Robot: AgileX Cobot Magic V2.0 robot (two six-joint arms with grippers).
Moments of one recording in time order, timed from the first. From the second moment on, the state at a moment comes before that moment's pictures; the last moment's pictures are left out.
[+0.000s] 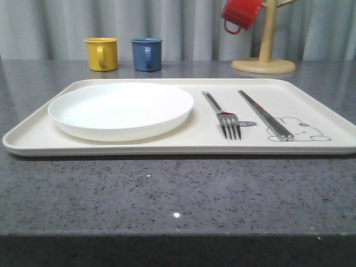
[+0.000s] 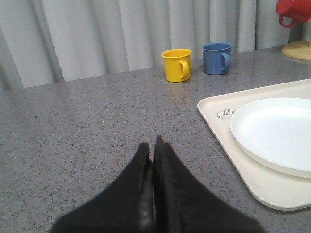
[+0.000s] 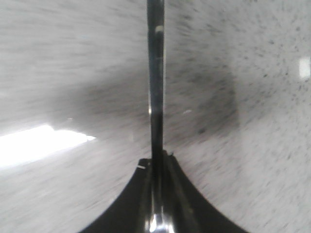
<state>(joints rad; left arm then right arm) -0.13 0.12 -0.37 -0.02 0.43 0.17 -0.16 1.75 -1.54 -0.14 1.22 0.16</state>
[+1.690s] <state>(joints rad) -0.13 0.12 -0.37 -0.02 0.43 0.17 0.27 1.81 -1.55 0.03 1.23 0.34</state>
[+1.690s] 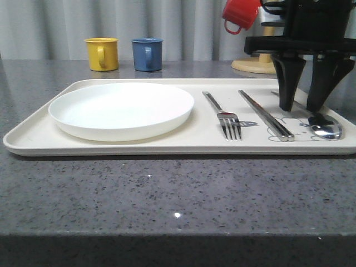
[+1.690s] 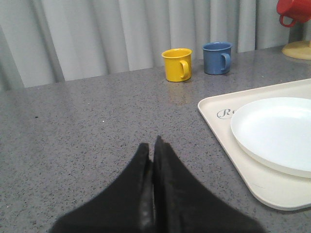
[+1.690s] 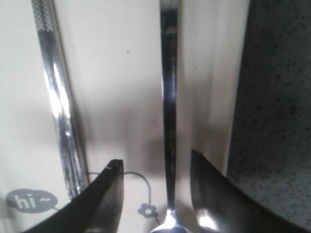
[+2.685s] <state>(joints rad) -0.13 0.12 -0.37 -0.02 0.43 0.17 0.27 0.80 -0.79 -0.10 0.61 0.21</state>
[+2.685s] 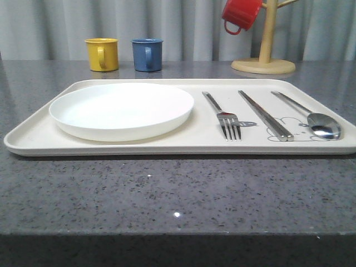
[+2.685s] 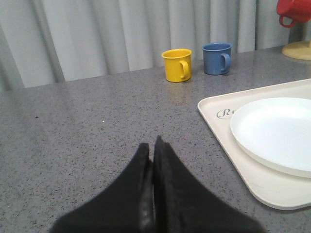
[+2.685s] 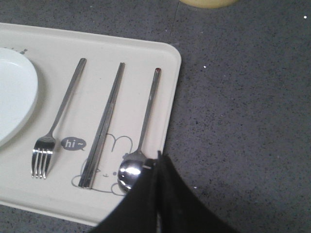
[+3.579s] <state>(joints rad) -0.13 0.12 -0.37 -0.02 0.43 0.17 0.27 0.13 -0.34 -0.11 0.43 0.20</state>
